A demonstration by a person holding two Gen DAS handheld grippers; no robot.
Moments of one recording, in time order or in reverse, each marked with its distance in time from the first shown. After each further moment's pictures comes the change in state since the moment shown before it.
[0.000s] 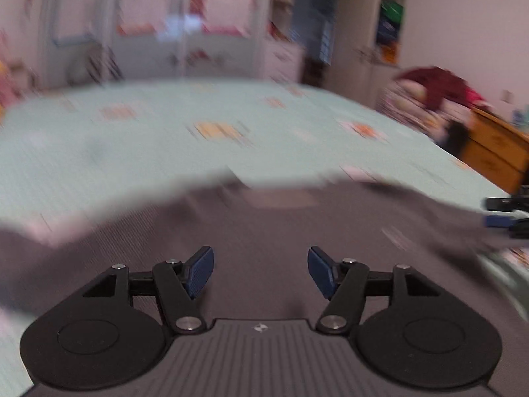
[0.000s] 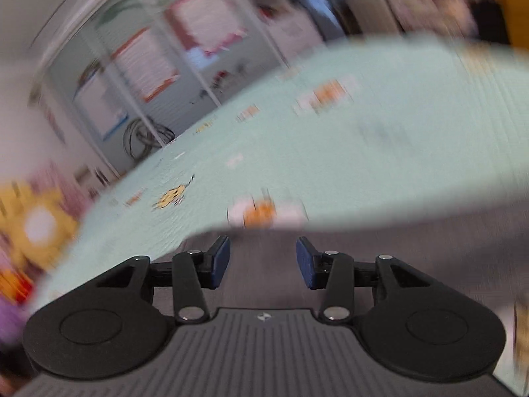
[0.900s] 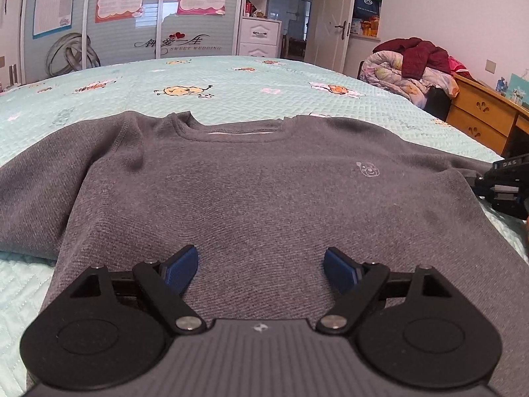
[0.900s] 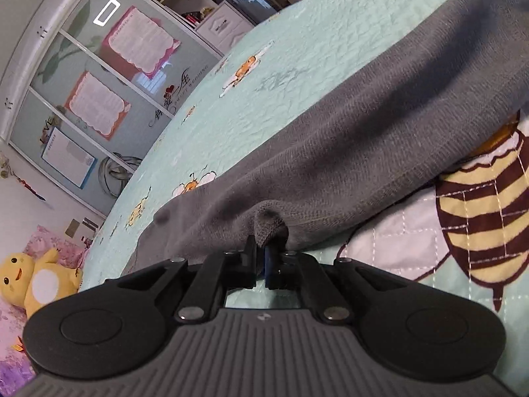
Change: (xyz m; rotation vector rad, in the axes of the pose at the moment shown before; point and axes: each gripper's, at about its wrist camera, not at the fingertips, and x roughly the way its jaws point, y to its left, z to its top) left arm 0.016 -0.025 -0.045 0.065 0.013 0.016; right arm 0.007 -0.063 -0.047 0.221 -0.020 -0.052
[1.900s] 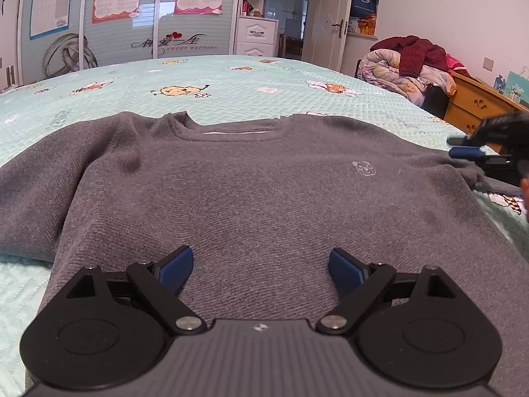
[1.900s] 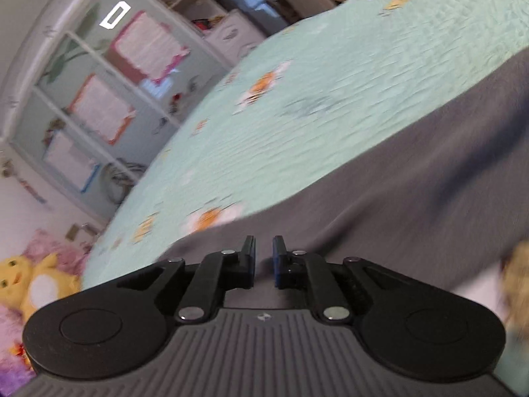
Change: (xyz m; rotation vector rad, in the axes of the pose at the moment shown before) left arm -0.004 -0.006 0.004 -0.010 0.005 0.013; right arm 0.019 0.041 0.021 -0.047 -0.043 0.041
